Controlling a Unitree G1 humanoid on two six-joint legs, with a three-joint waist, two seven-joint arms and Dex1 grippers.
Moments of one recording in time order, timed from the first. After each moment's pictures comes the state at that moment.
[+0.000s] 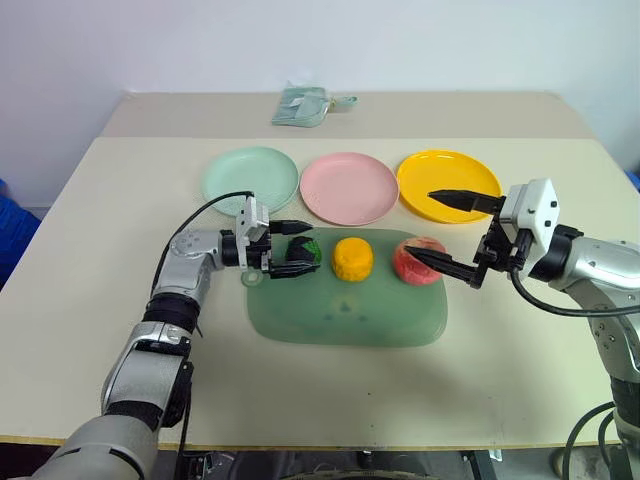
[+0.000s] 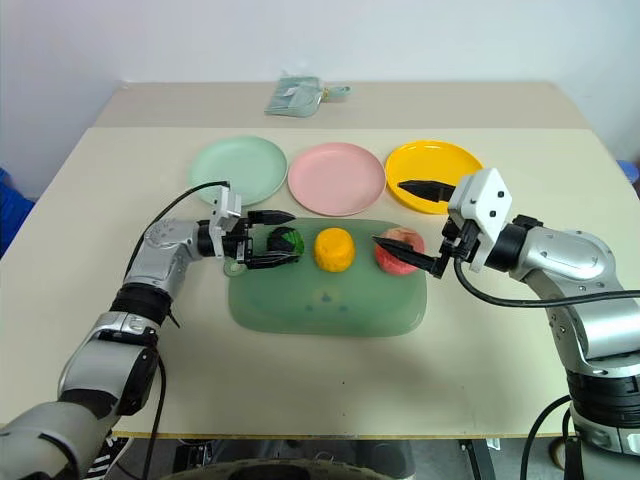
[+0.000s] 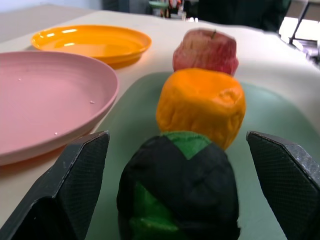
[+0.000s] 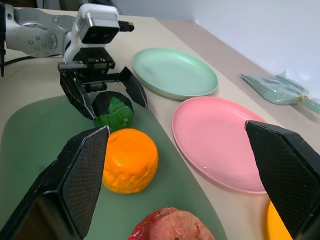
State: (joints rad) left arm -0.77 0.36 -0.07 0.80 -0.27 -0.19 -1.41; right arm -0.25 -0.80 -0.20 -0.41 0.53 0.39 0.91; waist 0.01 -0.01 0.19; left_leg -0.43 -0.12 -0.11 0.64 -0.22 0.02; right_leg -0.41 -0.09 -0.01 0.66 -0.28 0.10
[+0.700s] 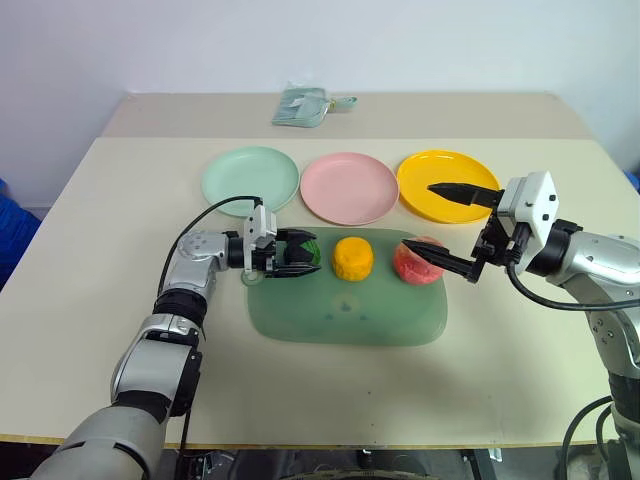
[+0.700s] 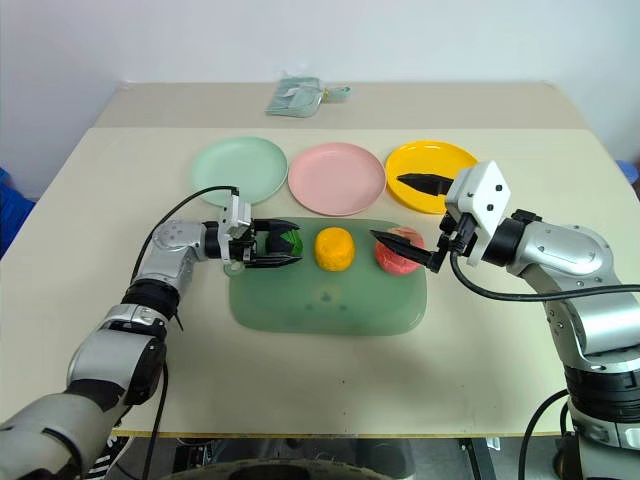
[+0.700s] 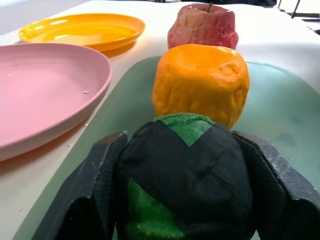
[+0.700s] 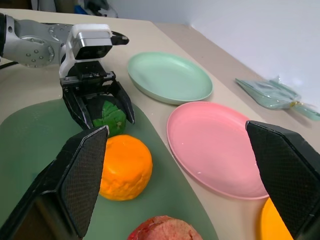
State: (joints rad) left arm -0.79 0.34 -0.05 0.92 -0.21 -0.33 -1.42; right arm -0.28 -0.80 -0.18 -0.41 0.53 0.40 0.89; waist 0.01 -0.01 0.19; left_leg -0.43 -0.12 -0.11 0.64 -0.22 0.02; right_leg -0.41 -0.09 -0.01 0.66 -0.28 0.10
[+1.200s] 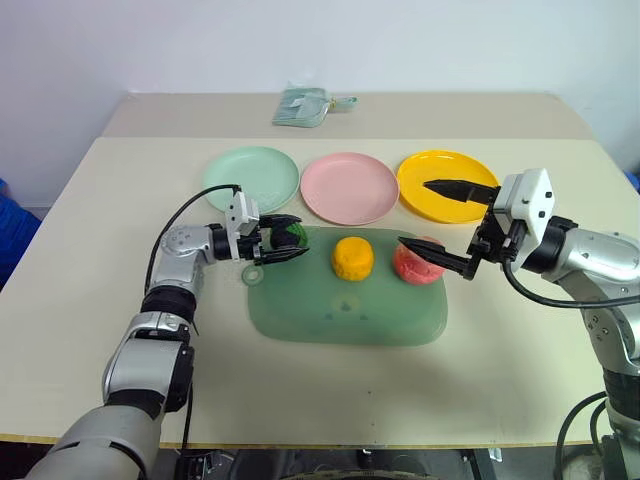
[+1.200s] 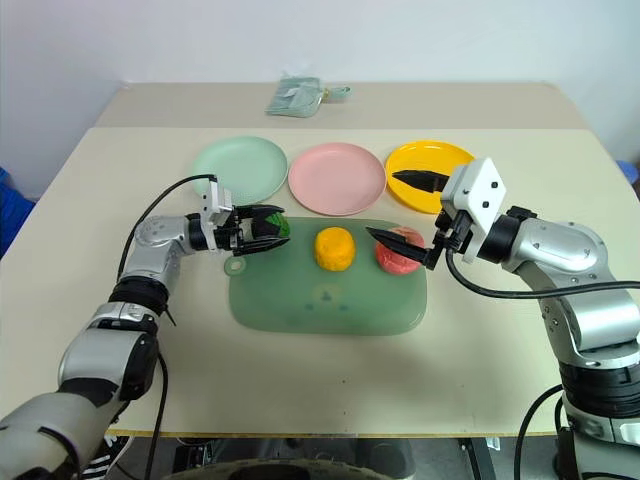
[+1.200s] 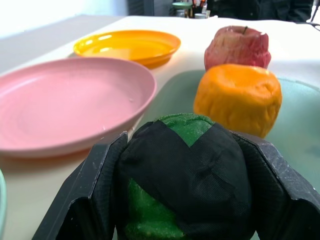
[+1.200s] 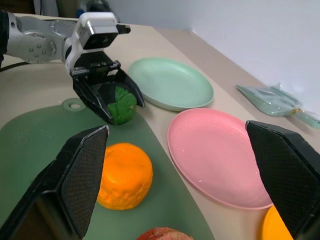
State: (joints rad) left arm -0.82 0.36 0.02 0.92 -0.23 -0.31 -1.39; right arm -0.30 -0.79 -0.17 -0.41 0.52 0.40 0.89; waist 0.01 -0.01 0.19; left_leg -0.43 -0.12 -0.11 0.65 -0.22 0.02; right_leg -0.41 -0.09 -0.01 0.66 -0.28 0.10
